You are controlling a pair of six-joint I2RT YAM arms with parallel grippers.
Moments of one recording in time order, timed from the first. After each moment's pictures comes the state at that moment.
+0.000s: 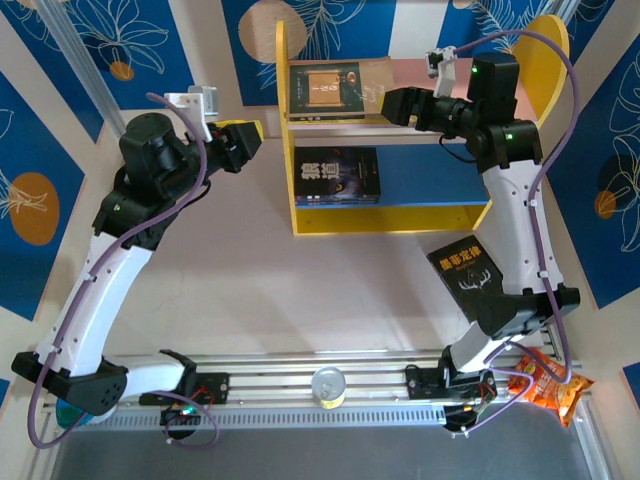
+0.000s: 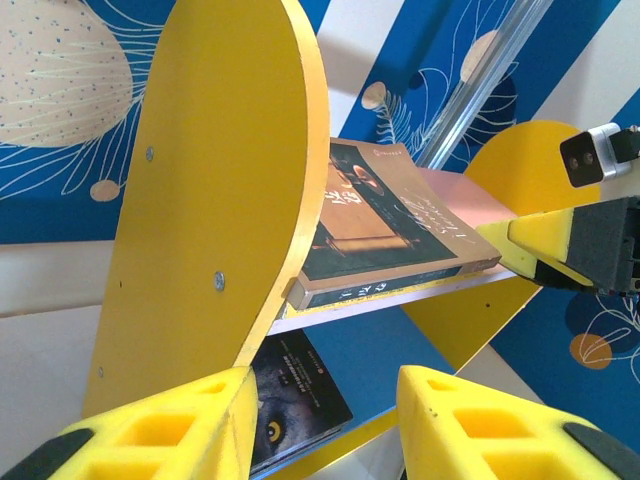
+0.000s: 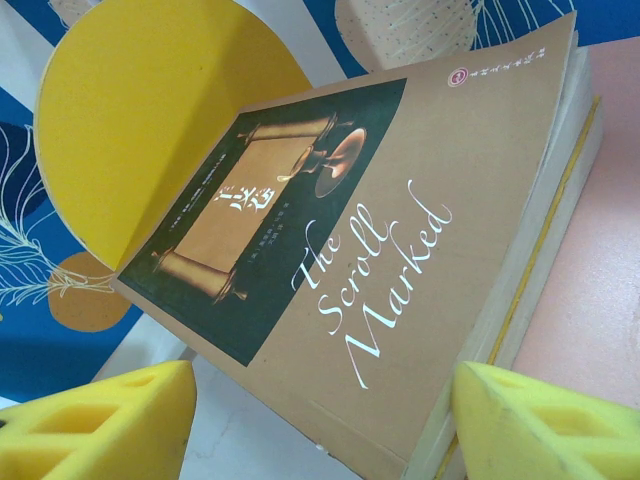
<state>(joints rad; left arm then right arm) -0.44 1.24 1.63 -0.47 0.23 -0.41 0.14 1.61 2.07 -0.82 -0.65 0.33</state>
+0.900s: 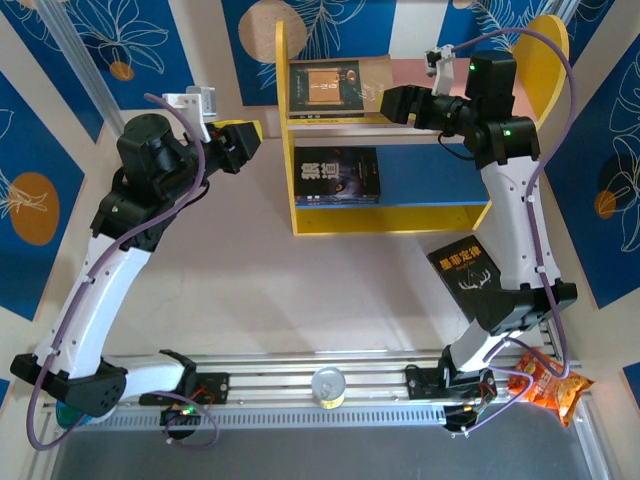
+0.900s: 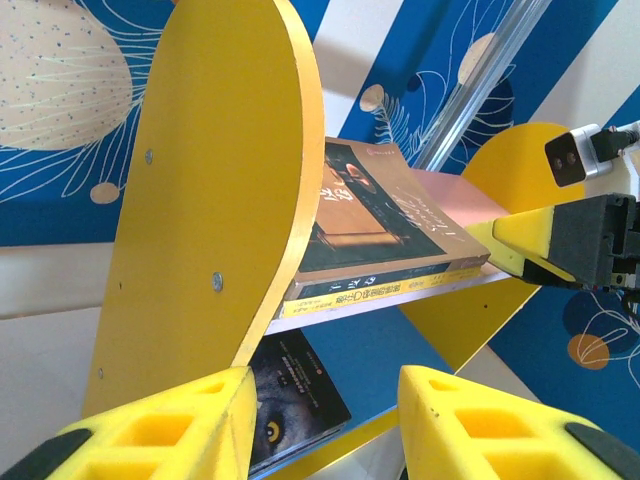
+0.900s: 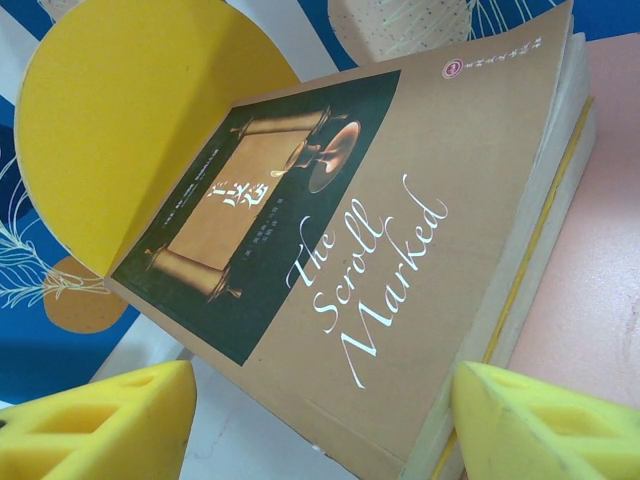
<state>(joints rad) -0.44 1.24 1.63 -0.47 0.23 -0.41 0.14 1.64 2.11 -0.83 -0.65 0.33</state>
